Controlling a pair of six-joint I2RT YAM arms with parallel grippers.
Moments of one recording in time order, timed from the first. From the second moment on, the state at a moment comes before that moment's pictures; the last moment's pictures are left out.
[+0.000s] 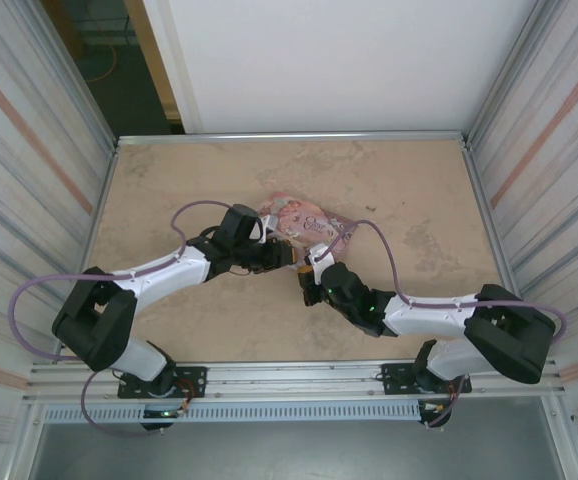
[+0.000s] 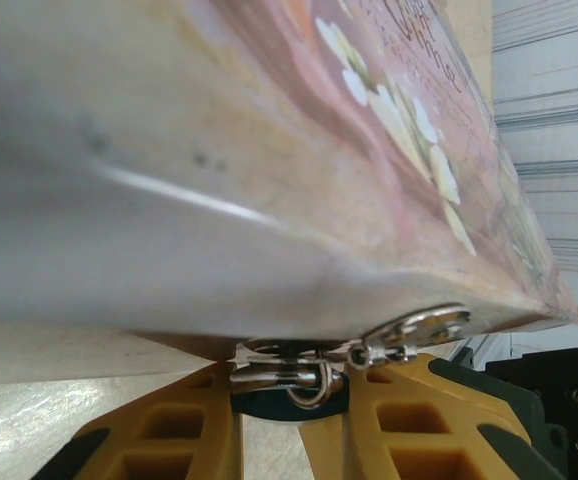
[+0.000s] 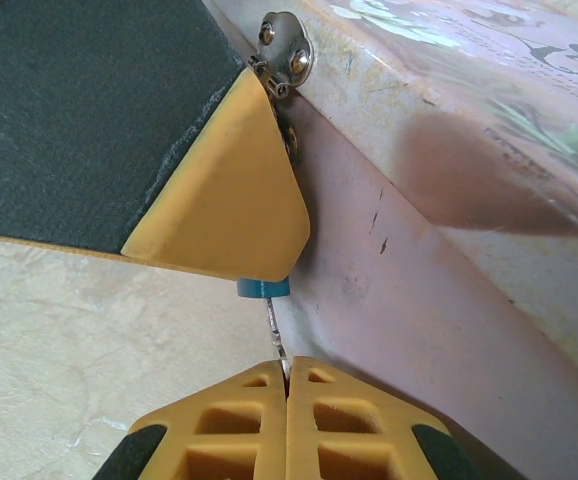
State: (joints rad) left arm -0.65 1.48 0.85 -0.14 0.49 -0.79; right arm 1.02 1.32 0.44 0.41 0.29 0.32
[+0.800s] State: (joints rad) left arm -0.65 1.48 0.85 -0.11 0.47 -0.84; right arm 1.00 1.34 0.46 0.42 0.28 0.28
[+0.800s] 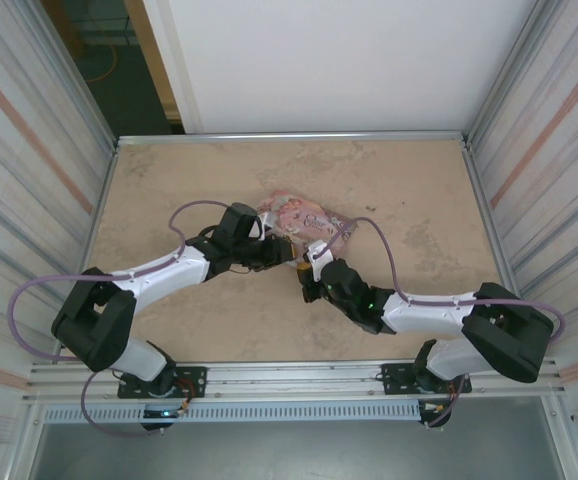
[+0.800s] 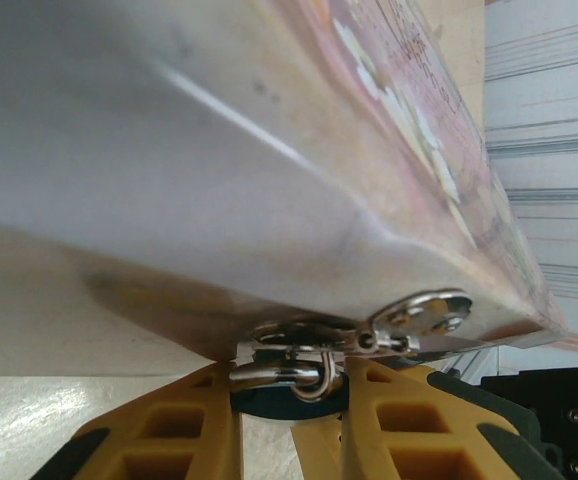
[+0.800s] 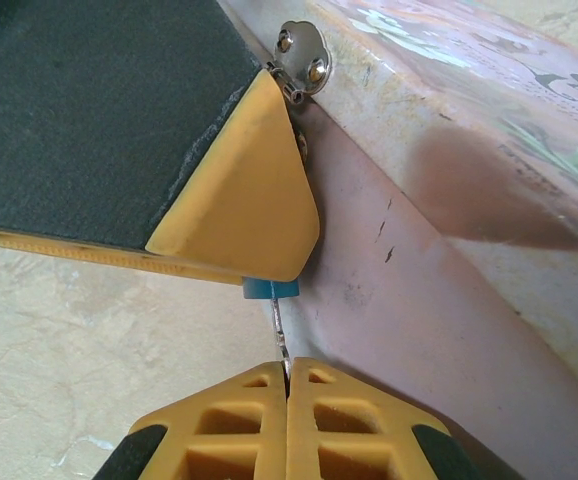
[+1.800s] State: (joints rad) left arm -0.65 1.46 0.85 -0.11 0.45 -0.86; right arm 0.91 1.36 0.51 0.41 0.10 0.25
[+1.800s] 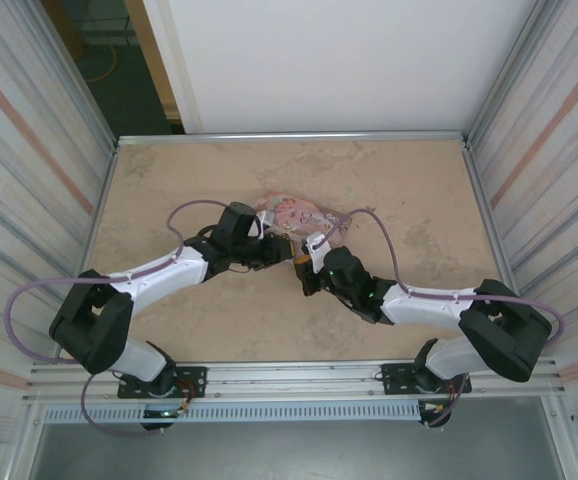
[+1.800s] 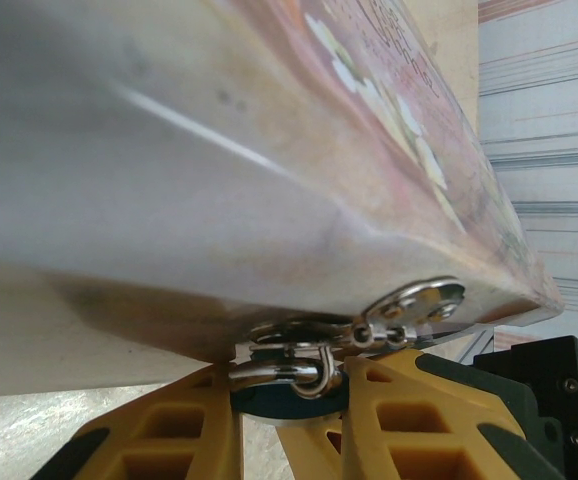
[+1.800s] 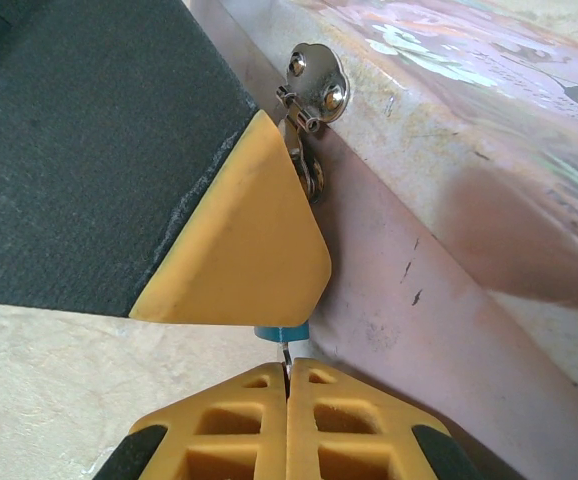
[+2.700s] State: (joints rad) left arm -0.66 1.63 0.78 0.12 0.49 -0.90; right arm 0.91 1.47 0.42 0.54 0.13 0.32
